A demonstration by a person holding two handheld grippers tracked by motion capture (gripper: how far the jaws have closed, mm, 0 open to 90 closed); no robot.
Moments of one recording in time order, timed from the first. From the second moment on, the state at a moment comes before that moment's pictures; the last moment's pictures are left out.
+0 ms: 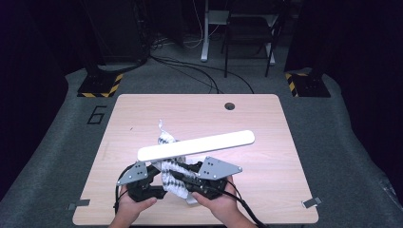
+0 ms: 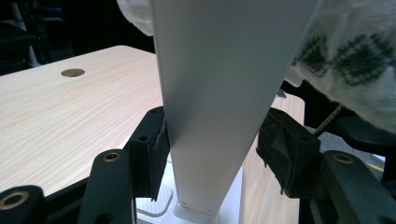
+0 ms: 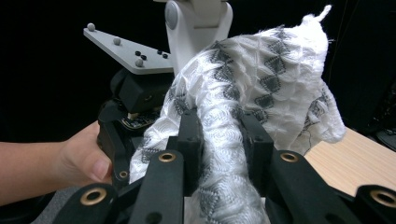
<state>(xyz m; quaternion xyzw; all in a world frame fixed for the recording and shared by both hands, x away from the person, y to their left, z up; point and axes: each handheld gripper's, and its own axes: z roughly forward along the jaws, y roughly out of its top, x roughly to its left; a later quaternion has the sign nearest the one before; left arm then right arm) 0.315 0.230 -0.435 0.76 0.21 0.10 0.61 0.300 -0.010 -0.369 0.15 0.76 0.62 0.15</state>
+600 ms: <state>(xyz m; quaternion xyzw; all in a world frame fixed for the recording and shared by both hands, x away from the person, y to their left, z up) 0.313 0.232 -0.432 0.76 0.19 0.09 0.61 0.294 -0.015 -0.365 0.15 0.75 0.63 0.14</state>
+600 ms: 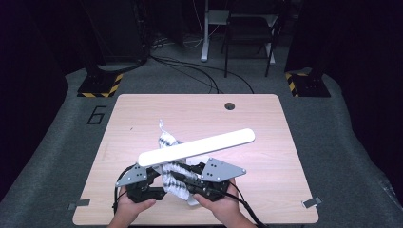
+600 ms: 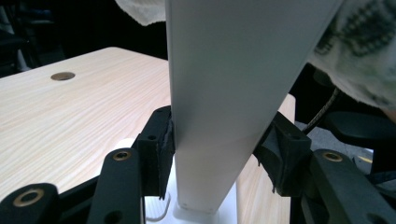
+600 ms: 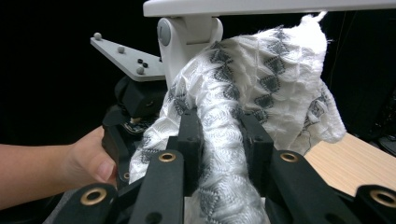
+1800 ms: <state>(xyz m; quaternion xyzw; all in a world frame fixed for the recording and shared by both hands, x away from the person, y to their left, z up) 0.311 0.225 -0.428 0.76 0.19 0.12 0.61 0.285 -0.010 -0.357 0.16 0.70 0.68 0.15</state>
